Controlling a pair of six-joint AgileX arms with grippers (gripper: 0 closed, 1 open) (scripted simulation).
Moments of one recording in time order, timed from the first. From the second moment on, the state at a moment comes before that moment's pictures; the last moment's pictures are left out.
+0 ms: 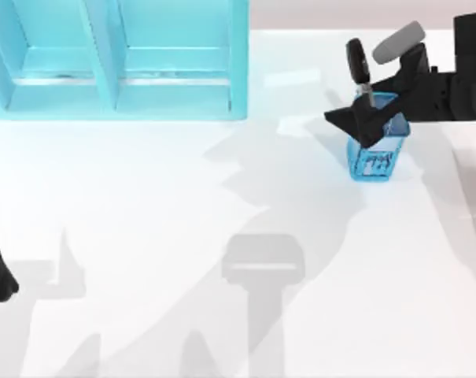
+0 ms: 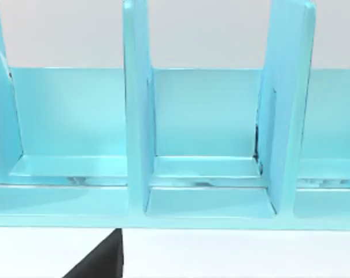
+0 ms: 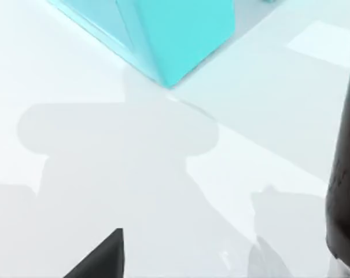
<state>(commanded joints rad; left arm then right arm) 0.00 0.00 0.00 0.00 0.00 0.00 0.13 2.15 1.31 0.10 -0.66 -0.28</state>
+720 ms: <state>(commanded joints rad) 0.00 0.00 0.00 0.00 0.00 0.00 -0.01 2.13 1.55 -0.28 -0.78 -0.44</state>
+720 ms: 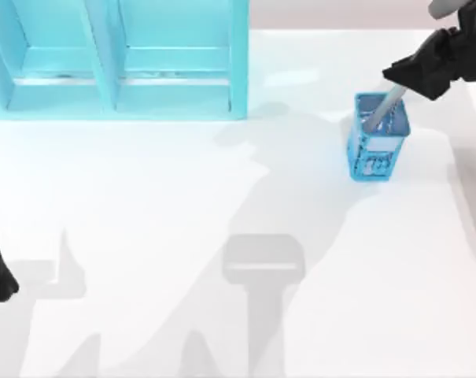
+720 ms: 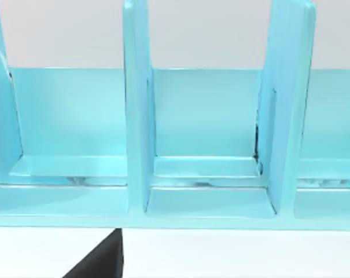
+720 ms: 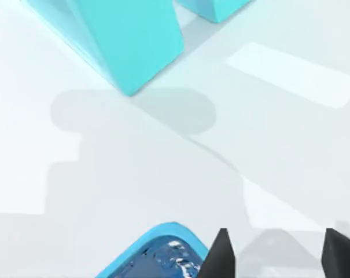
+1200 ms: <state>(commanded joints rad) 0.00 0.00 0.00 0.00 0.00 0.00 -0.20 2.04 1.80 -0.78 -0.89 -0.65</state>
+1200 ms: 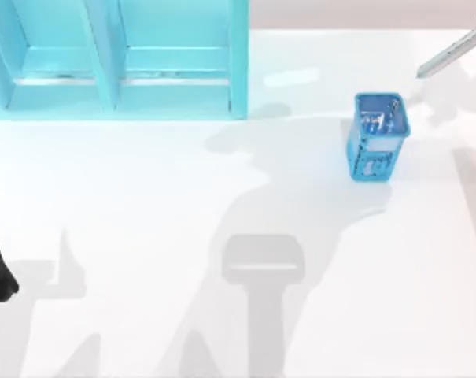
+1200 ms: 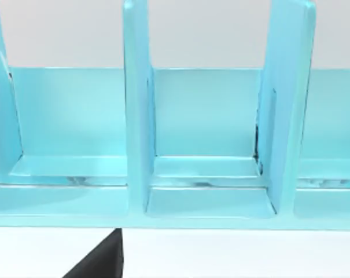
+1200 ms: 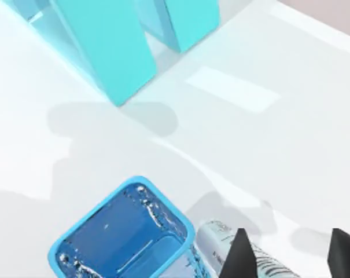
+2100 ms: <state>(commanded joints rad) 0.00 0.00 0.00 0.00 0.00 0.00 -0.34 1.71 1.64 -1.02 -0.53 -0.67</state>
